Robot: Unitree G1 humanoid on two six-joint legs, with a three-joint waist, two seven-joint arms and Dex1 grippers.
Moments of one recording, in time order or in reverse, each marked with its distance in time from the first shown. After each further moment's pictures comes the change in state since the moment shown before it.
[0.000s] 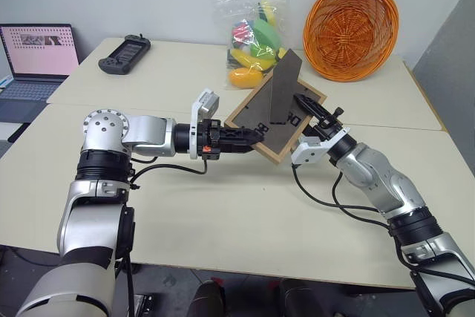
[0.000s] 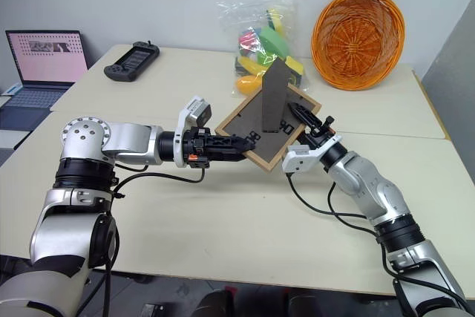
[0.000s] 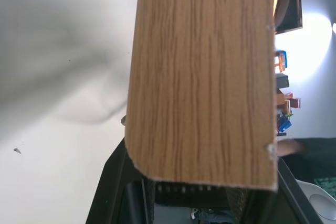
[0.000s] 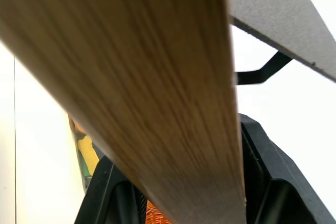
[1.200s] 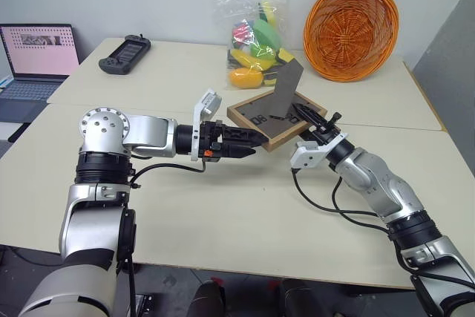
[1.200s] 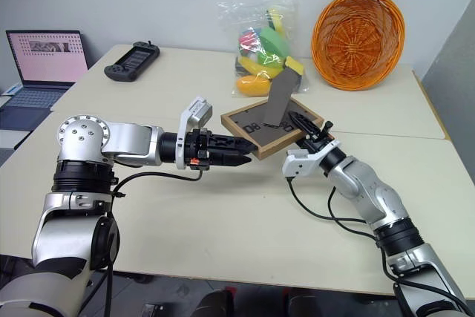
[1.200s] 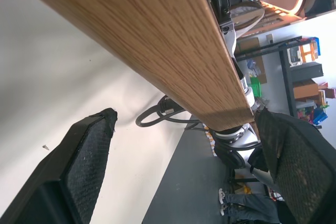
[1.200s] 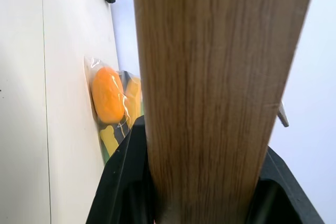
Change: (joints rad) left arm 0.020 -0.012 0.028 -0.117 0.094 0.005 -0.007; right arm 0.023 0.002 0.014 0.003 0.009 0.019 0.038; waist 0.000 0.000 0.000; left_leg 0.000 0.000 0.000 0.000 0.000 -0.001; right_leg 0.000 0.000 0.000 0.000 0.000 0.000
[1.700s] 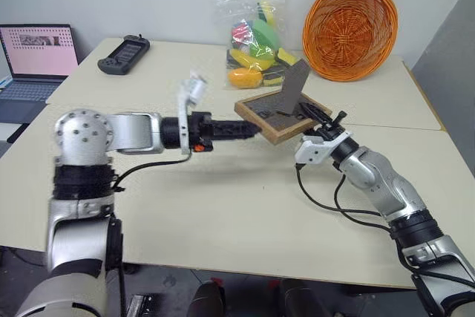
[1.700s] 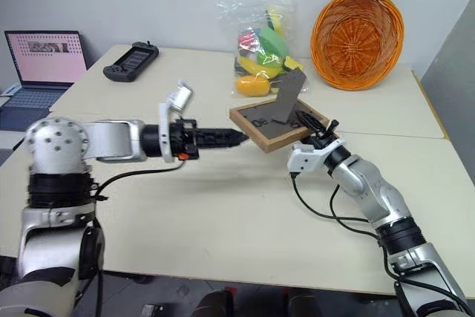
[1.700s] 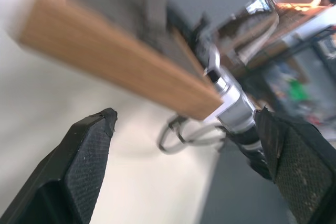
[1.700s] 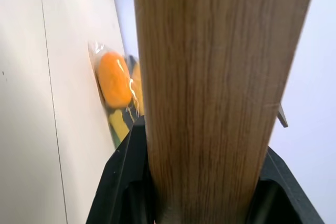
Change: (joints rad) left arm 0.137 0.121 0.078 -0.445 0.267 -0.279 -0.302; right arm -0.007 -0.006 -0.049 0.051 0.143 0.023 0.089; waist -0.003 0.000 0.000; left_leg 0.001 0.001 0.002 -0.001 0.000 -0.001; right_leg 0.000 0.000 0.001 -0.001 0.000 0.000
